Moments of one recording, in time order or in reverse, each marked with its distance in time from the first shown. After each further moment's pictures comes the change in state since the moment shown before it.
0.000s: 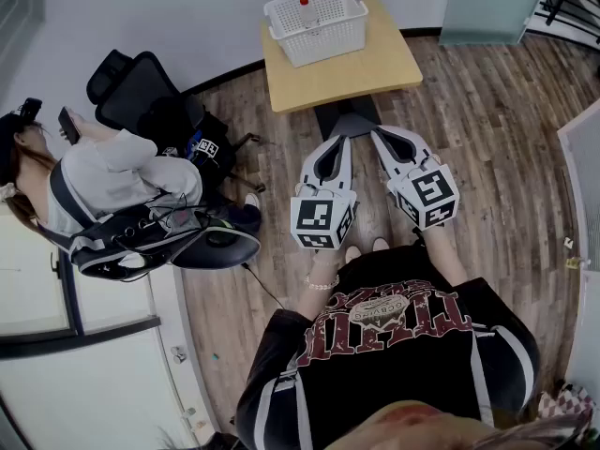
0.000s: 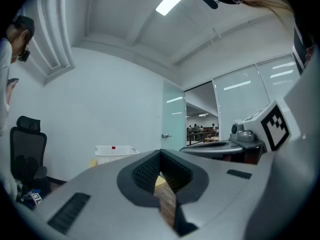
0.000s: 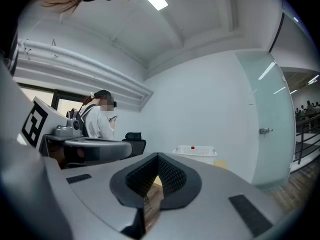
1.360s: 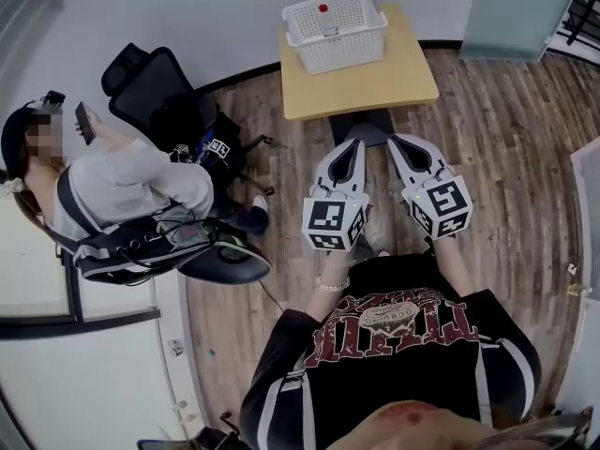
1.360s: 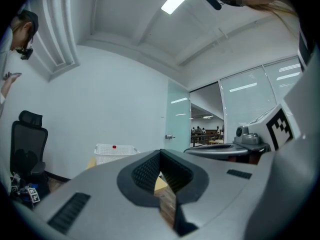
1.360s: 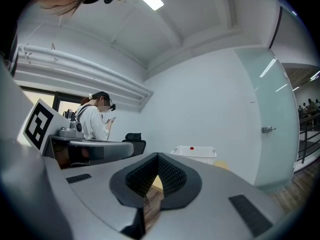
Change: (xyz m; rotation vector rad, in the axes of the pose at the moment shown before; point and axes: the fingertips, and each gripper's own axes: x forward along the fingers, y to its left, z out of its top) left arm 0.041 0.004 -0.002 -0.048 -0.010 0.038; right arm 0.011 -0.037 -0.002 0.013 -0.004 0.025
